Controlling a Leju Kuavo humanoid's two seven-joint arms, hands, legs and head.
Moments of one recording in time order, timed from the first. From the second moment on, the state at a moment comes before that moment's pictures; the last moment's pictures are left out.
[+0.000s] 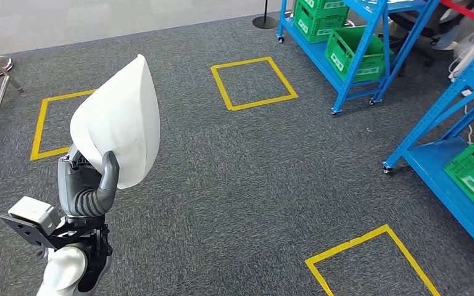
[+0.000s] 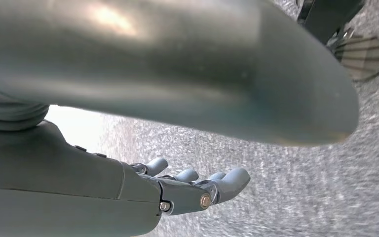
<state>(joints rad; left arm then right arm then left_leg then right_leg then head) -0.20 0.06 -0.39 -1.64 -0.22 0.35 -0.62 -0.03 0.09 -0.74 -0.17 0.72 0.08 0.11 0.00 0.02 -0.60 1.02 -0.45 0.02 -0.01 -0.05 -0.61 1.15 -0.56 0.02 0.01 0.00</state>
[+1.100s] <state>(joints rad) -0.09 0.08 -0.29 -1.64 -0.18 0.32 -0.61 -0.01 0.09 -0.78 -0.17 0.78 0.12 0.09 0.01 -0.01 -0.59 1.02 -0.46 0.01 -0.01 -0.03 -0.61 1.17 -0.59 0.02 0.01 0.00</state>
